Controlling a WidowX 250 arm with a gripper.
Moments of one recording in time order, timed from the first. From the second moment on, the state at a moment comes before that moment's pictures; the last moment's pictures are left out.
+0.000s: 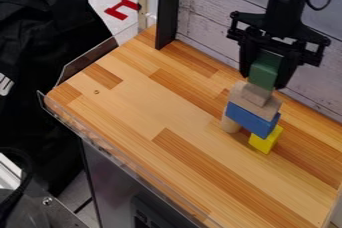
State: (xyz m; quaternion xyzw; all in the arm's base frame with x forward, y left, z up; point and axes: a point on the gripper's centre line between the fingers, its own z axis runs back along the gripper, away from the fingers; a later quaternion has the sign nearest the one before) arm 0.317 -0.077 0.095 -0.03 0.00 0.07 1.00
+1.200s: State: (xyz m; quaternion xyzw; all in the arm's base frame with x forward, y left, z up) arm 0.312 -0.079 0.085 -0.02 0.05 0.05 1.00
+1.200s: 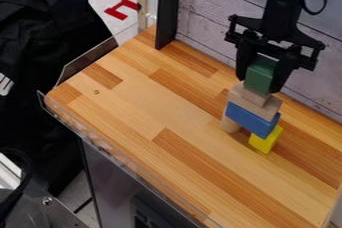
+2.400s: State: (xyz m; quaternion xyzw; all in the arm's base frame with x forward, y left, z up) arm 0.322 -0.084 0.096 -0.02 0.04 0.04 1.00
